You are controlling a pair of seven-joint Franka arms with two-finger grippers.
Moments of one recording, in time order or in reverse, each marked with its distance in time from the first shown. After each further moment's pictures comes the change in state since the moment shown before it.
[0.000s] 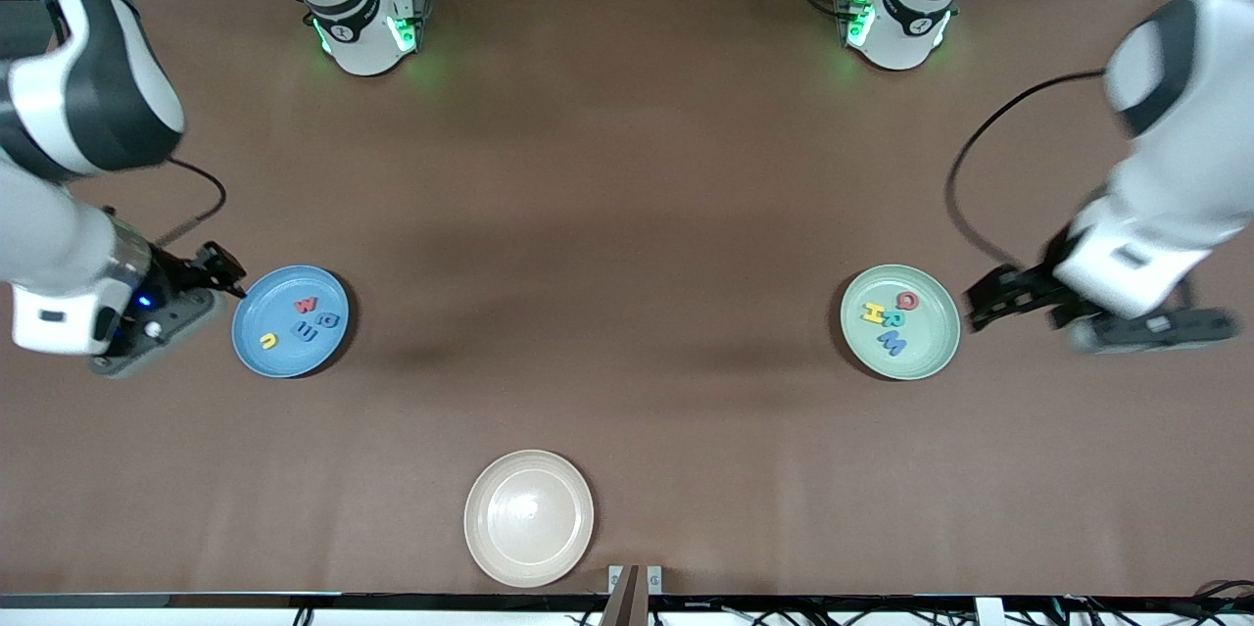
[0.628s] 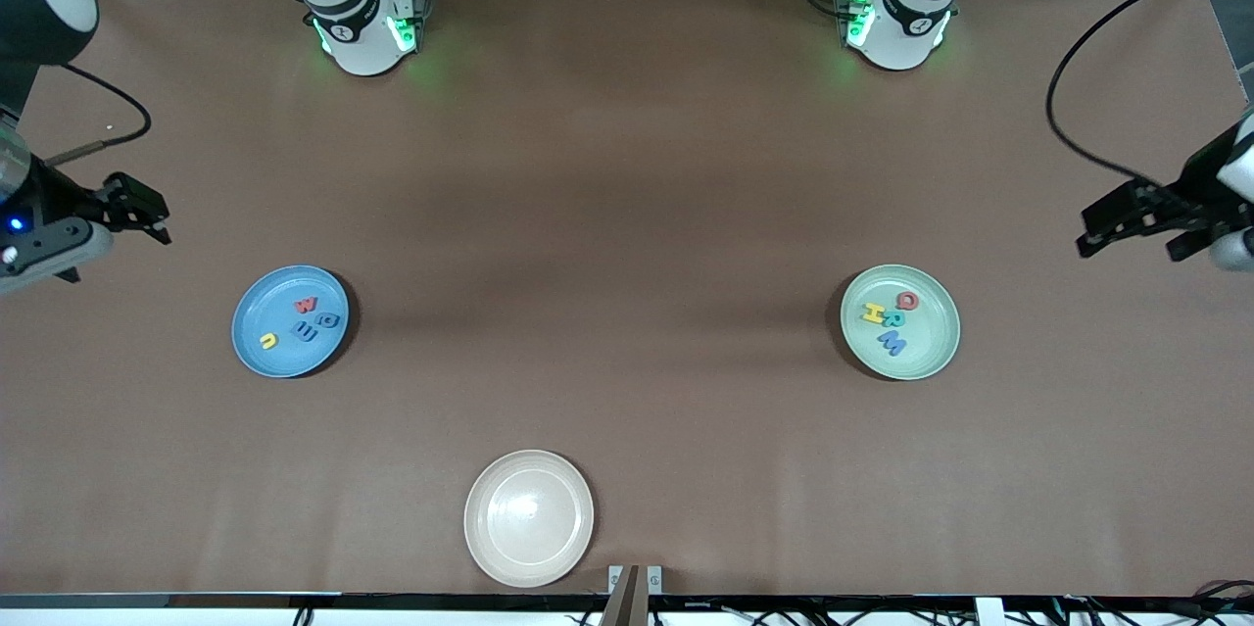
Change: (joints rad) left arm -0.122 -0.121 0.268 -0.008 -0.090 -0.180 0.205; right arm 0.157 -0.244 -0.282 0.004 0.119 -0.055 -0.005
